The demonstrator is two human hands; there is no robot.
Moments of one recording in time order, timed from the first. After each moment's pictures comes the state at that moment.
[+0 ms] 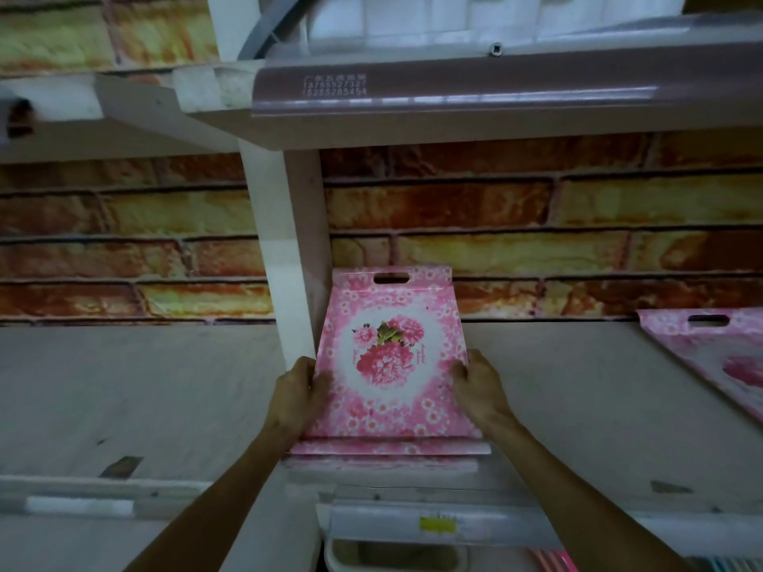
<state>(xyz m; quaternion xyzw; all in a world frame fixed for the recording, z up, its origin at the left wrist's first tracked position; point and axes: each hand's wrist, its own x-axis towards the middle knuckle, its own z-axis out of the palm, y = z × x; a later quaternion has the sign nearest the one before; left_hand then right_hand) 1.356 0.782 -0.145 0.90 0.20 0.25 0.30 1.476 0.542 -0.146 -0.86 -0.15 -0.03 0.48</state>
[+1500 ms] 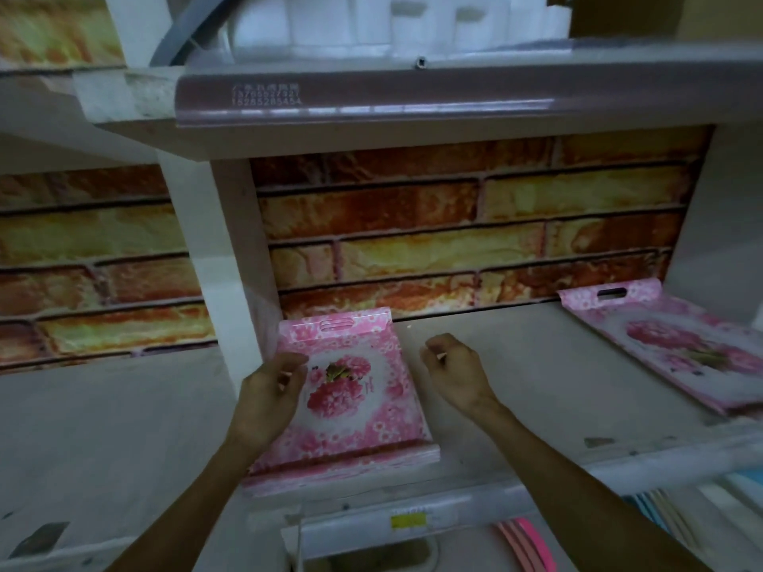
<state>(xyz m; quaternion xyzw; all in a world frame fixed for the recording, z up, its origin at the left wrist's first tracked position) 1.358 0.758 -0.113 0.90 0.08 0.30 0.32 1.466 0.509 -0.123 -0.87 -0.14 -0.10 0.45</state>
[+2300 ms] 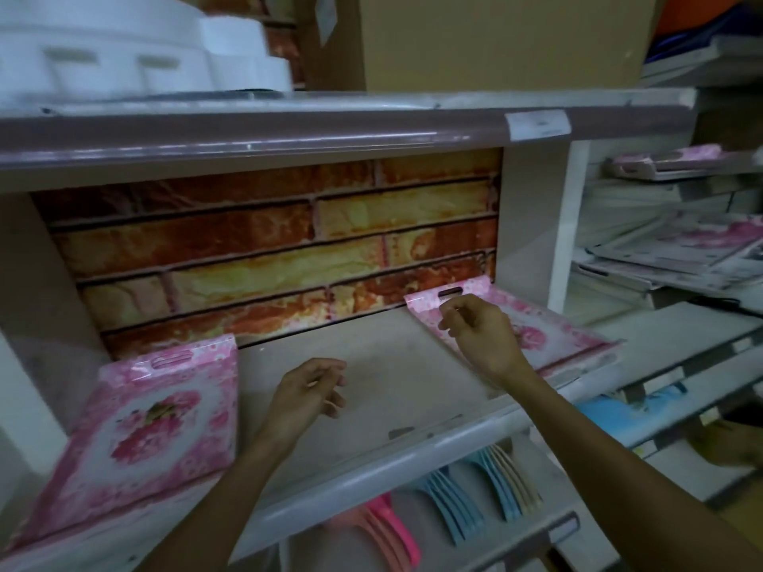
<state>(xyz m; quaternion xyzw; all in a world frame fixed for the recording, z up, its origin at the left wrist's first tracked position) 1.420 0.470 -0.106 0.77 -0.03 0.08 0.63 1.450 0.209 -0.061 -0.84 -0.07 -0.23 0.49</state>
